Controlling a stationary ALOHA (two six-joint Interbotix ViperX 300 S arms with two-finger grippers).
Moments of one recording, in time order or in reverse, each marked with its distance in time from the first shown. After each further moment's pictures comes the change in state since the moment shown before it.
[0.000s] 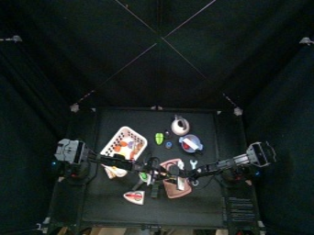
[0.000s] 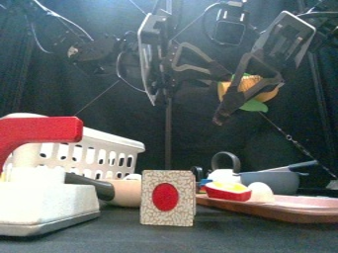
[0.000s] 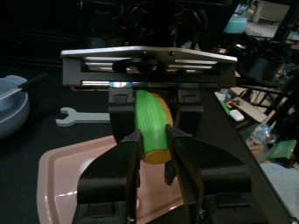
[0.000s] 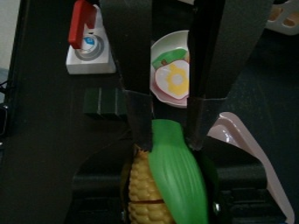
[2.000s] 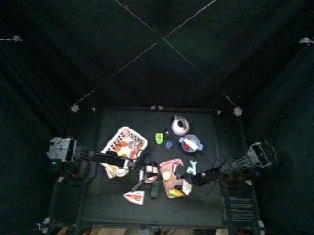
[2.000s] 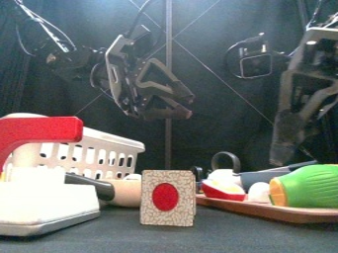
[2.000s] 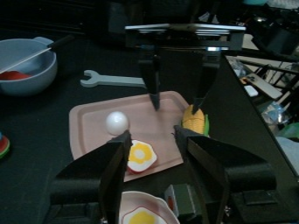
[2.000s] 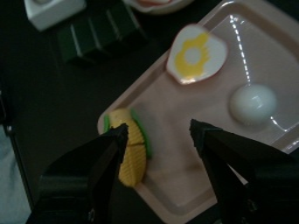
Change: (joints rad) left arm 0.041 -0.114 0.164 0.072 0.057 -0.005; right arm 0.252 0.020 0.115 0.466 0.121 -0.003
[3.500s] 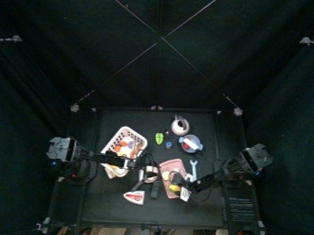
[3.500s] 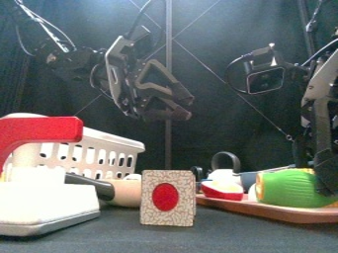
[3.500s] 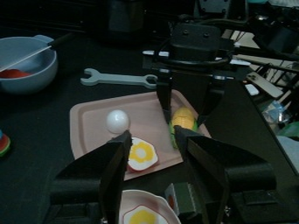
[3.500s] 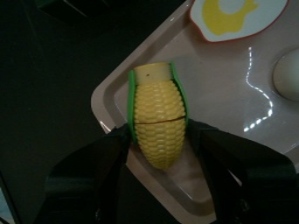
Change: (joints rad) left arm 0.000 0.002 0.002 0.000 0.000 0.000; right arm -0.032 0.140 -0.071 0.063 0.035 0.002
